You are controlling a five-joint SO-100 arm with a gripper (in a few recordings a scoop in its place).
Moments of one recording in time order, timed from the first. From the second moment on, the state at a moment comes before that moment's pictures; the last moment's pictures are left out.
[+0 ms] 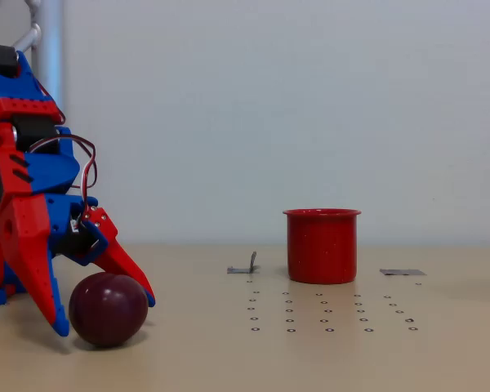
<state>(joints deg) 46.6 100.6 137.8 16.3 -100.2</state>
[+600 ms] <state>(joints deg) 46.6 98.7 135.4 16.3 -98.4</state>
